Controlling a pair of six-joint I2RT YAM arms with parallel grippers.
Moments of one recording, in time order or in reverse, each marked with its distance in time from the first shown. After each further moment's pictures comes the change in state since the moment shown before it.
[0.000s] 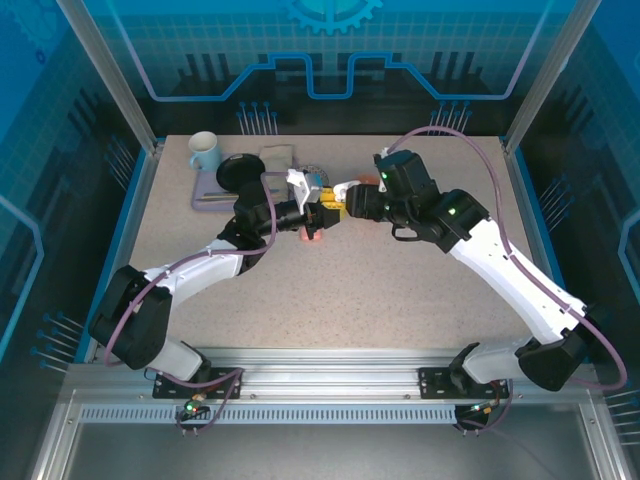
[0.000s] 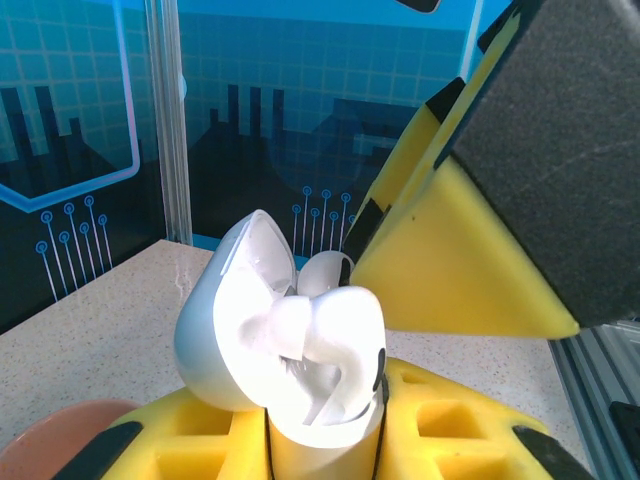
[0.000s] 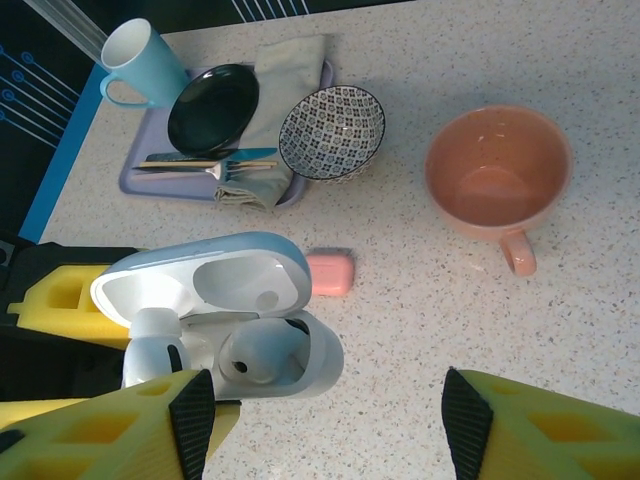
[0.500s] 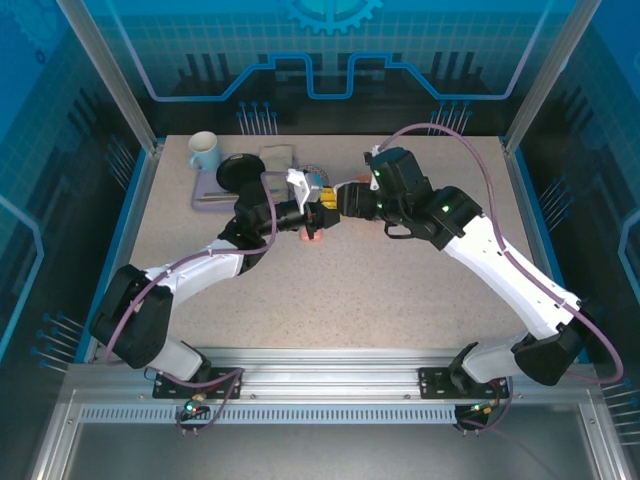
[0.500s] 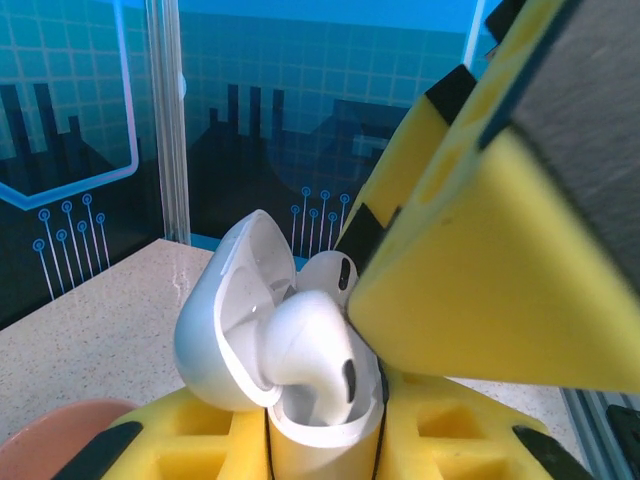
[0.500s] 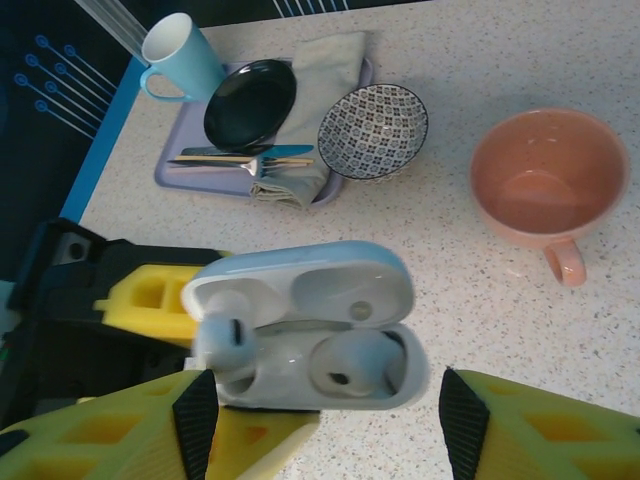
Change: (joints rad) left arm 0.000 0.007 0.000 0.010 0.000 -0.013; right arm 0.034 0.031 0.042 0.013 -0.027 0.003
